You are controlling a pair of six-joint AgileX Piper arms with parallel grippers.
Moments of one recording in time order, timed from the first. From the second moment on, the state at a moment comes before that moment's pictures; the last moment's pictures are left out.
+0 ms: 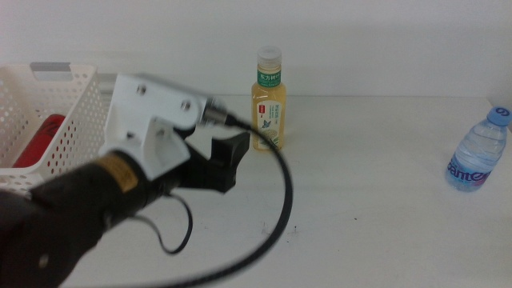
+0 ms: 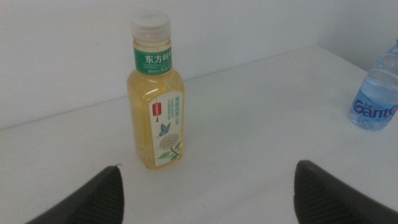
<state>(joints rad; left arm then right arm) -0.64 1.22 -0.61 -0.20 -0.22 0.07 0.01 0.00 0.00 -0.02 0.21 -0.04</state>
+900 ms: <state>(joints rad) -0.64 1.21 -0.34 -0.06 -0.69 -0.07 0.01 0.00 0.00 -0.02 0.21 -0.04</state>
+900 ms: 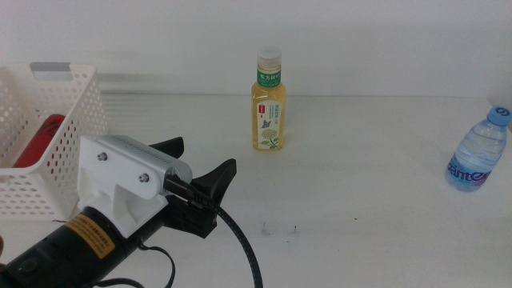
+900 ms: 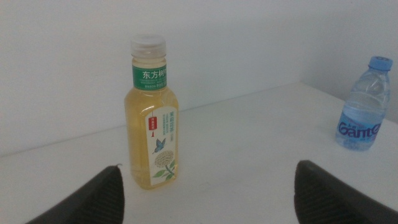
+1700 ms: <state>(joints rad) -0.64 1.56 -0.47 -0.06 -0.82 -0.03 0.01 0.00 0.00 -0.02 0.21 -0.04</state>
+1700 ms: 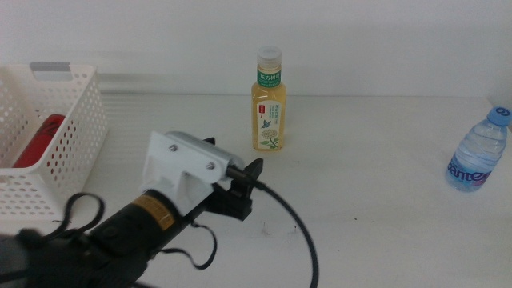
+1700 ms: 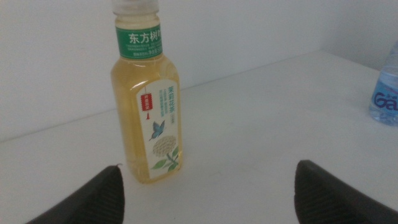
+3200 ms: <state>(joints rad) -0.50 2.13 -1.11 0.10 -0.75 -0.16 0.01 0.00 0.00 -0.02 0.21 -0.04</state>
